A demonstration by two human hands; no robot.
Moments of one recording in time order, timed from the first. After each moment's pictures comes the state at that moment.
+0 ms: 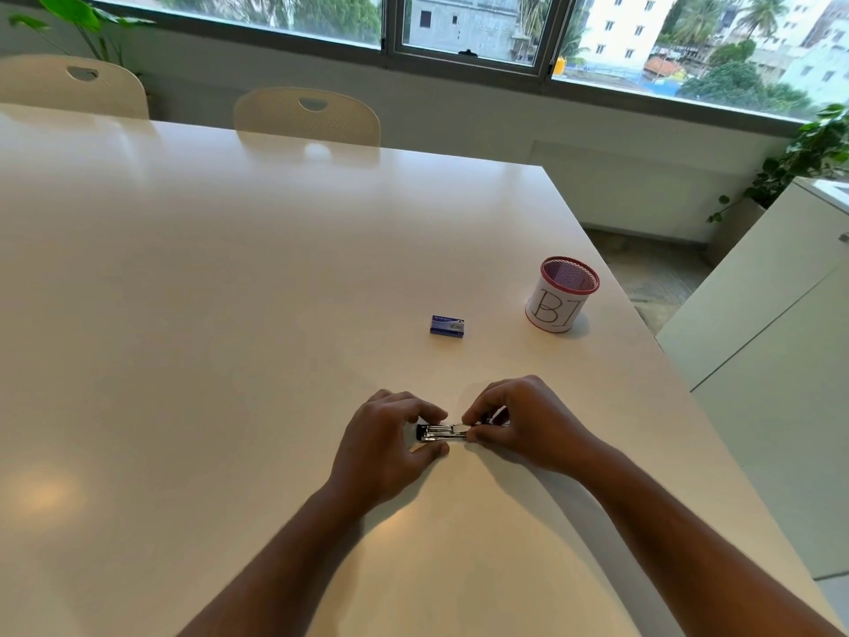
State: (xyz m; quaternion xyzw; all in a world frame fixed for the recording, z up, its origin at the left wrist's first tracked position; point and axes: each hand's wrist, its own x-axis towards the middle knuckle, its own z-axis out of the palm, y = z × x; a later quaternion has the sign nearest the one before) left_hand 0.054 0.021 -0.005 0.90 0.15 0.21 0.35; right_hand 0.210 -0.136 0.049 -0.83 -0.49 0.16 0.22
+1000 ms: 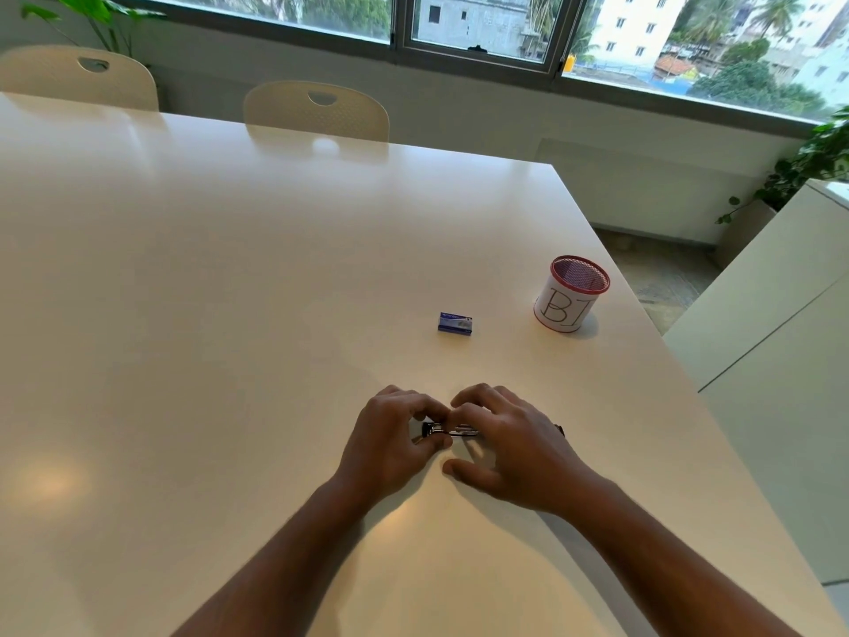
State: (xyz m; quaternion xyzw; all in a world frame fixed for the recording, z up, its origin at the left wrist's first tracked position) left_hand 0.054 0.024 -0.006 0.89 0.13 0.22 0.38; right_hand 0.178 -0.142 0.027 -0.80 -0.59 0.04 0.14
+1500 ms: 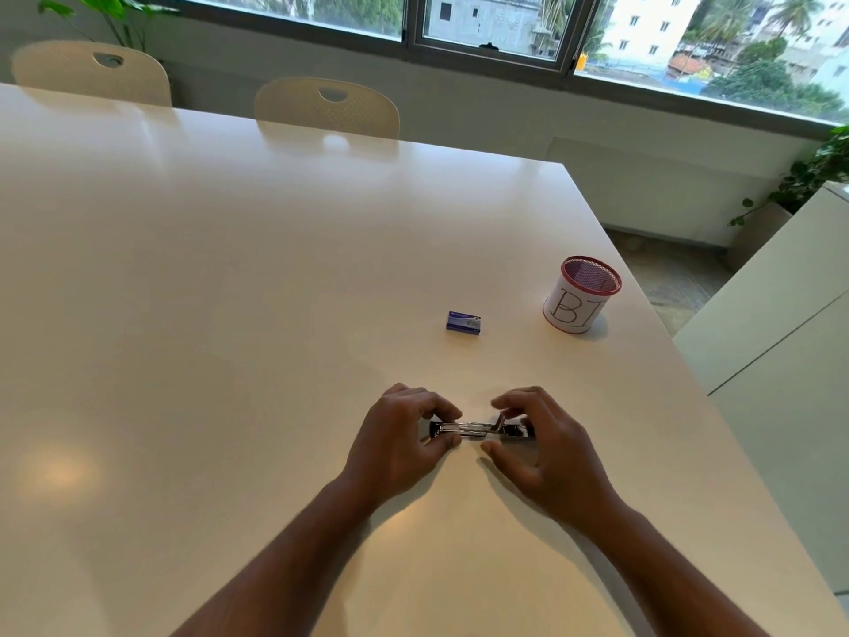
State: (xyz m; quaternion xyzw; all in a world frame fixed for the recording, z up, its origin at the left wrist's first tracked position) left_hand 0.055 0.023 -0.007 0.89 0.13 0.23 0.37; right_hand 0.182 -0.166 0.009 -0.81 -0.48 0.01 0.34
